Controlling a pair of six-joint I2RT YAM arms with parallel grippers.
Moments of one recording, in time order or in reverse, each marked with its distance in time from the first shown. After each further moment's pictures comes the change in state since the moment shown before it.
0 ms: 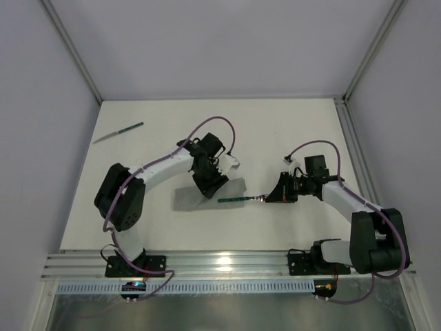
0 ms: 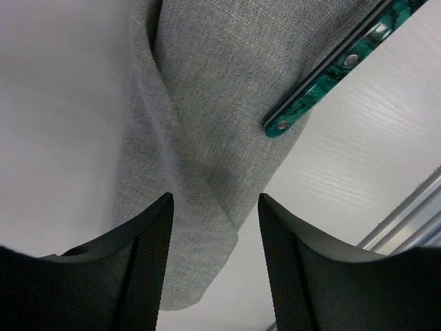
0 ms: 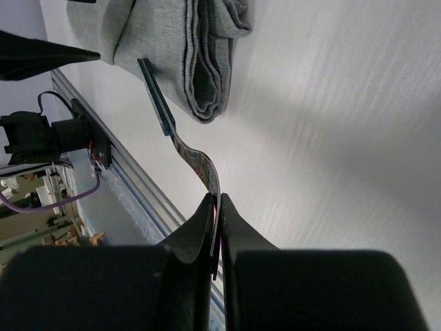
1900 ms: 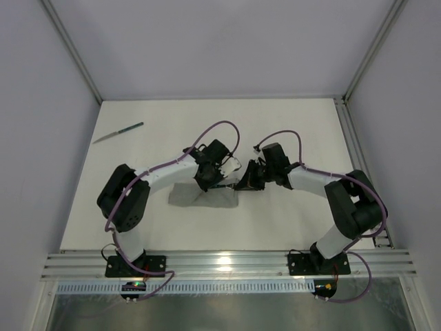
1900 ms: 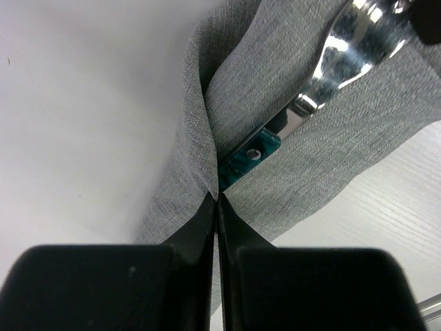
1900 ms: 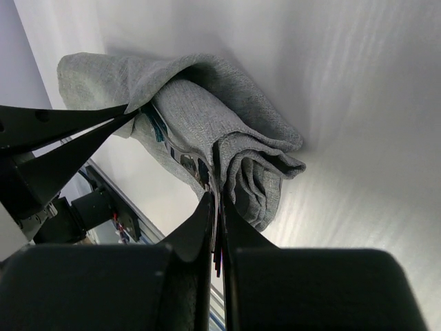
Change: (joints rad) left arm -0.098 0.007 -0.069 0.162 -0.303 -0.035; right arm 0.365 0.348 0.217 0.319 0.302 0.475
